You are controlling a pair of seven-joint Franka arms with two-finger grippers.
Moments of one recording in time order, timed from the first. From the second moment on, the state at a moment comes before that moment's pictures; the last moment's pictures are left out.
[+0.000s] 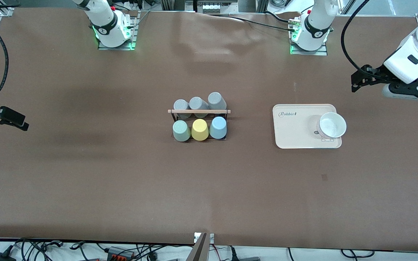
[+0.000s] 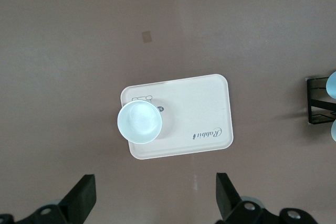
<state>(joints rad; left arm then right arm) -0.05 0.01 -0.07 -1.59 0.02 1.57 -0.01 -0.02 0.27 -0.02 -1.32 0.02 1.68 -0.02</state>
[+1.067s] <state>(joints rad) -0.05 0.01 -0.07 -1.59 0.02 1.57 -0.01 -0.02 -0.02 -0.01 -1.71 -0.02 1.75 -0.07</state>
